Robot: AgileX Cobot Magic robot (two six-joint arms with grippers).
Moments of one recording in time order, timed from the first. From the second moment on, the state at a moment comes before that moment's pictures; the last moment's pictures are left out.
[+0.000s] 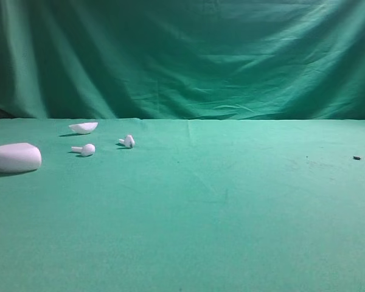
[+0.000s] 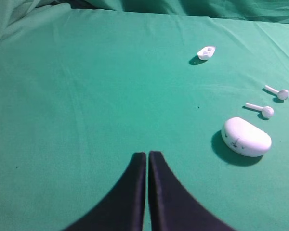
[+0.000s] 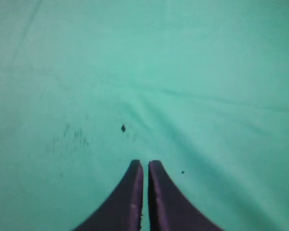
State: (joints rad) left arm 0.04 -0.01 0.02 -0.13 0.35 0.07; right arm 0.26 0.93 -0.74 -0.17 0.66 0.12
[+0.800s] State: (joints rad) left arm 0.04 -0.01 0.02 -0.13 0.35 0.07; right arm 0.64 2.15 -1.90 0.04 1.19 -0.18
